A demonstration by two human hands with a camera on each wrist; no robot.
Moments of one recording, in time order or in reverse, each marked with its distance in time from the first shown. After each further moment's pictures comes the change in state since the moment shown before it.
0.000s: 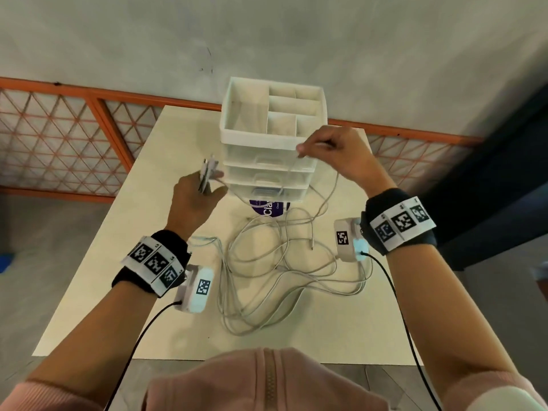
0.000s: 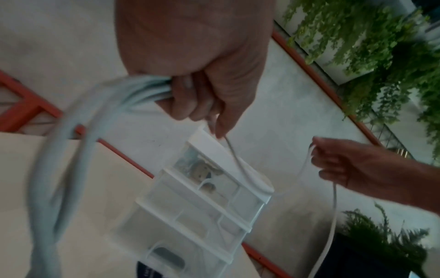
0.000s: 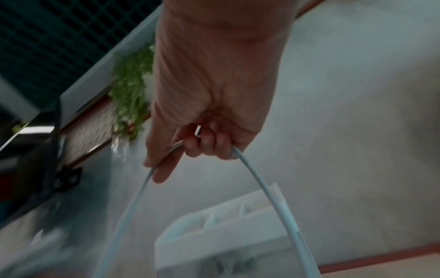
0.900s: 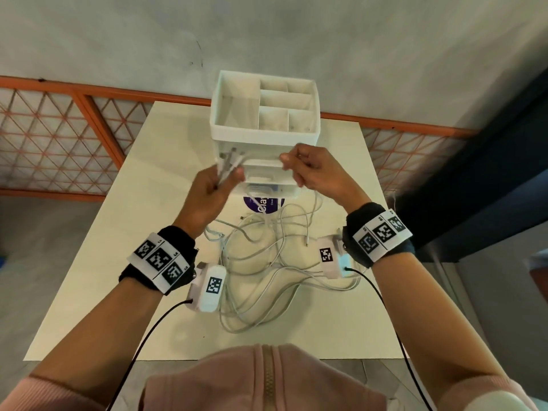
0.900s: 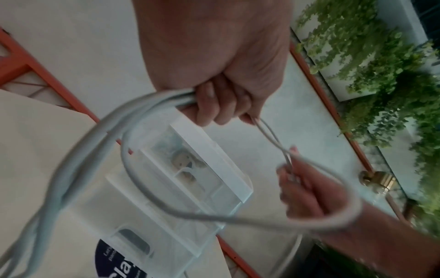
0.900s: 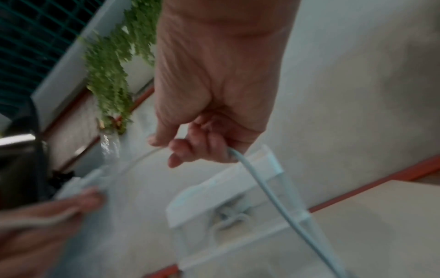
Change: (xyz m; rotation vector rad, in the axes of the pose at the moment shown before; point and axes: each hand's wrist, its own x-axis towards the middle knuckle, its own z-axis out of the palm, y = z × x) left_hand -0.012 0.029 0.017 -0.342 -0.192 0.127; right_hand -0.016 0.017 0.032 0.102 -0.073 0.123
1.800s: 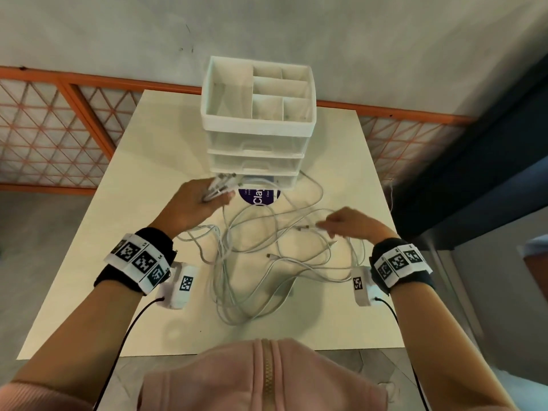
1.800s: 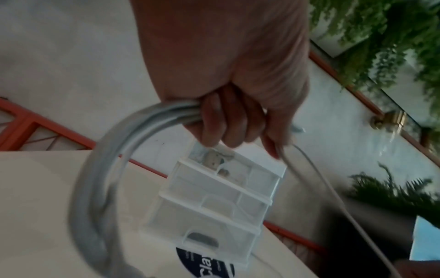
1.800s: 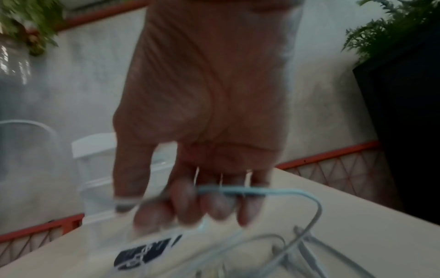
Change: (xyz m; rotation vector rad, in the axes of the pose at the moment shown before) left_hand 0.002 -0.036 -0.019 0.450 -0.233 -0.029; right_hand -0.062 0.114 -0.020 -0.430 -0.366 0.487
